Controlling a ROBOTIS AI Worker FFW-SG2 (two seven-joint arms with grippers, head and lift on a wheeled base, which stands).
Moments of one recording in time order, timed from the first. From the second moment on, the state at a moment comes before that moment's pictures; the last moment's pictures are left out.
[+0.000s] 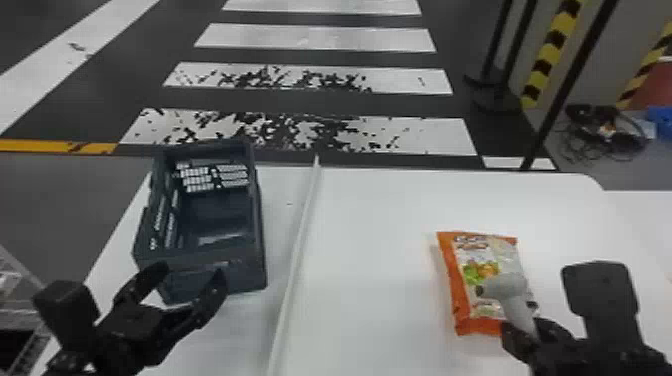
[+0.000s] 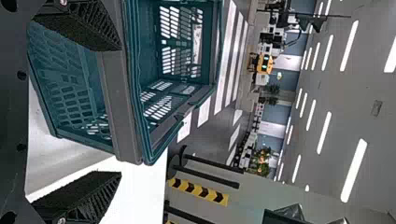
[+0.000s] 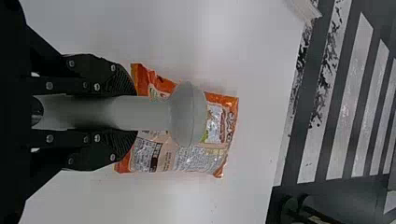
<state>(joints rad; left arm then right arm) 0.54 0.33 0.07 -1.98 0.45 0.13 -0.19 0.47 -0.15 0.04 -2.57 0.12 1.35 0.14</state>
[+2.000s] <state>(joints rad) 0.54 0.33 0.07 -1.98 0.45 0.13 -0.19 0.37 -0.16 -0.19 -2.33 0.00 0.99 0.15</state>
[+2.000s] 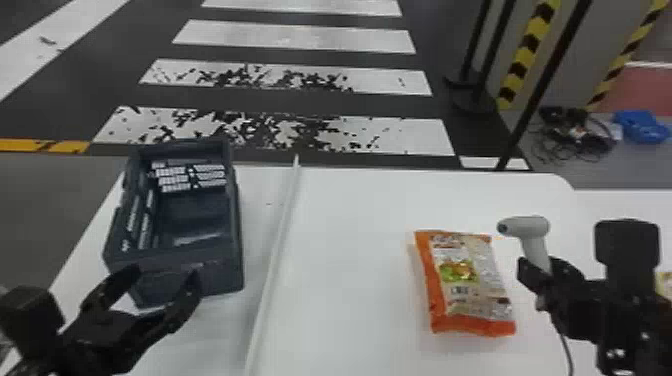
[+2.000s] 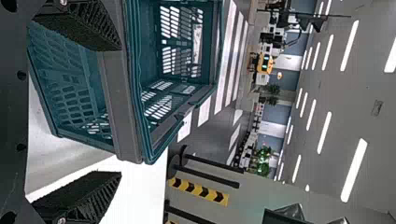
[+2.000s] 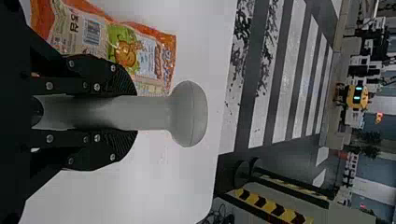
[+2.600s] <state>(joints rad) 0.55 0.33 0.07 -1.98 0.45 0.13 -0.19 0.29 -0.20 -0.34 -2.05 -0.05 0.81 0.17</state>
